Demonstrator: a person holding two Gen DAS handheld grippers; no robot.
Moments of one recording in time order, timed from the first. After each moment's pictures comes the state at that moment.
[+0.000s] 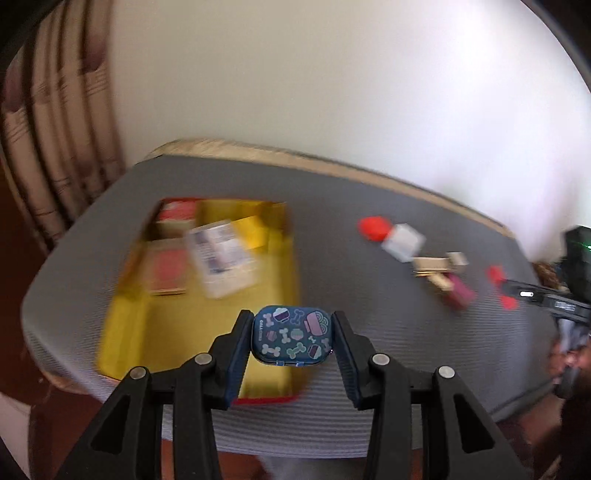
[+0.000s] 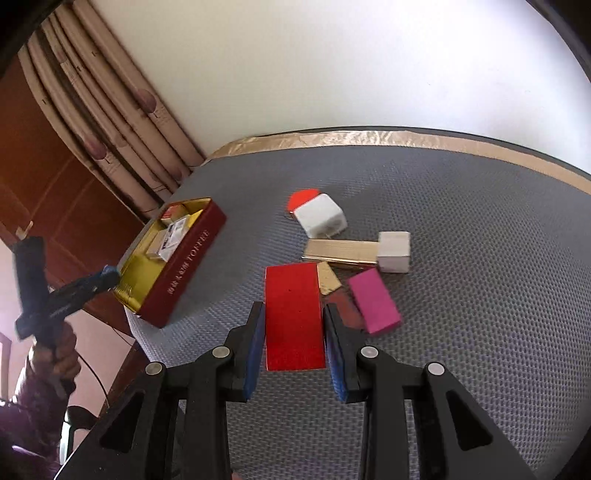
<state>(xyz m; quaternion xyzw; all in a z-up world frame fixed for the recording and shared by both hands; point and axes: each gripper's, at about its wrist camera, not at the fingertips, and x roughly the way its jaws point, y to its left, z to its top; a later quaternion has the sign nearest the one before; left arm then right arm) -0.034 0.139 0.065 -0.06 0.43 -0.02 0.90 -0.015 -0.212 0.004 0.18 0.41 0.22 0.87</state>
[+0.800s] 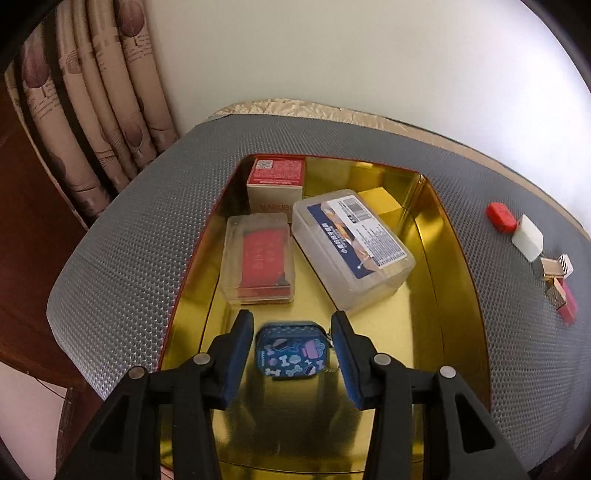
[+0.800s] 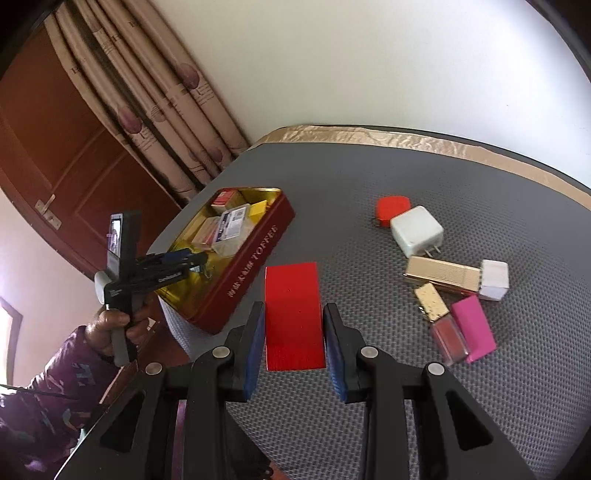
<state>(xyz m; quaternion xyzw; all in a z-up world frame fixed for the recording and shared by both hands) 0.017 0.204 0.002 -0.02 0.46 0.08 0.88 -0.004 -0.124 0.039 0.15 0.41 0.28 0.86</state>
